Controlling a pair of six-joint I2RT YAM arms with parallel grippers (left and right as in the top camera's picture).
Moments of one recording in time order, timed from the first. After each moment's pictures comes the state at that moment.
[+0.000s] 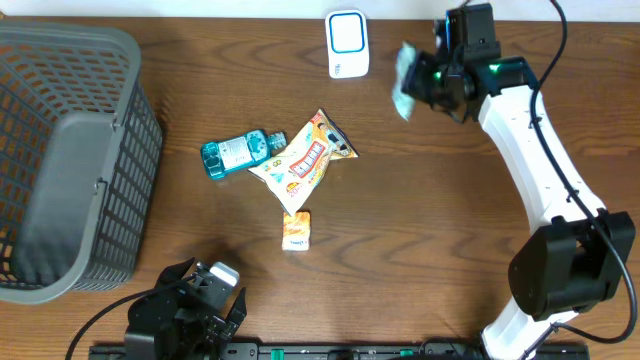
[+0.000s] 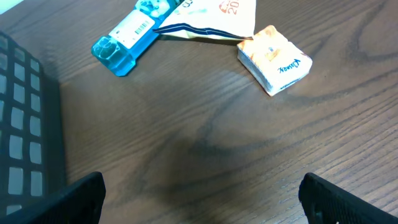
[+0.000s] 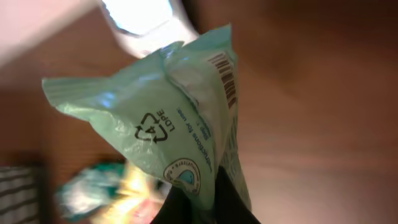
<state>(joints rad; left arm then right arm) -0.16 0.01 0.45 -1.13 0.13 0.42 0.19 1.87 1.68 -0.80 -0.20 0.55</state>
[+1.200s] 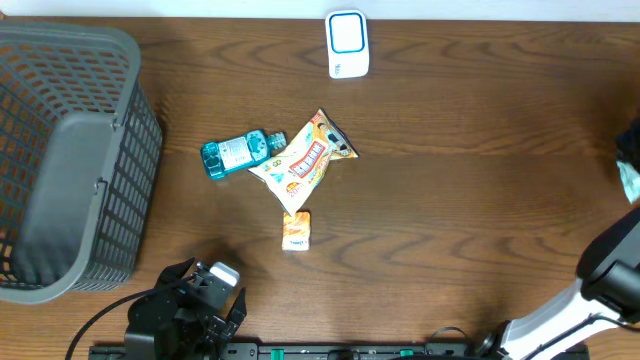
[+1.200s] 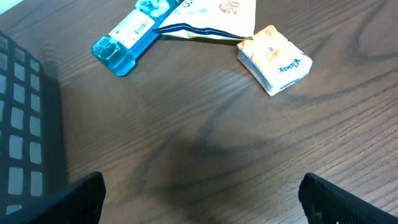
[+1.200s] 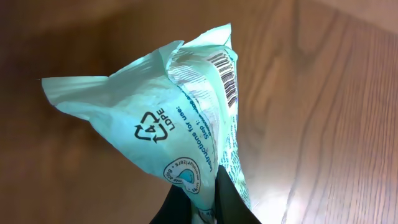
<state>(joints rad) -0.16 0.01 0.45 -1.13 0.13 0.42 -0.60 1.98 1.61 -0.85 0.48 0.57</state>
